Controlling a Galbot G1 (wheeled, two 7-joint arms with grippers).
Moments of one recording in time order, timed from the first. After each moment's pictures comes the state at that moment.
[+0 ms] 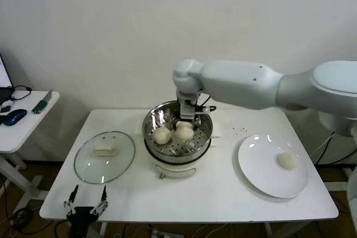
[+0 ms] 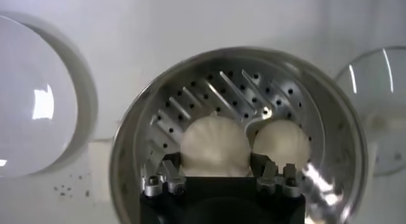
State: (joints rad) left arm 1.80 -1.45 -0.69 -1.98 0.01 -0.12 -0.06; right arm 0.64 1.35 -1.44 1.20 -0.08 0.54 -1.13
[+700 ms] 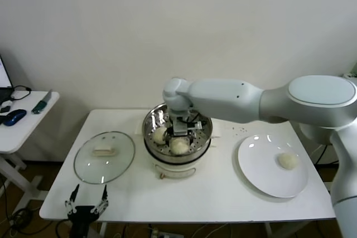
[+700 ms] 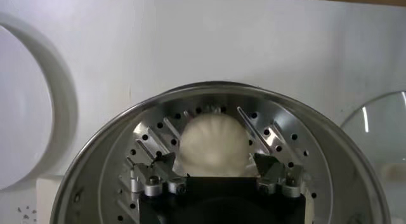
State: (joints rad) left arm 1.79 -1.46 -0.69 -1.97 0.01 -0.12 -0.06; right arm 0.57 1.39 -1.42 1.19 -0.14 0.57 -1.12
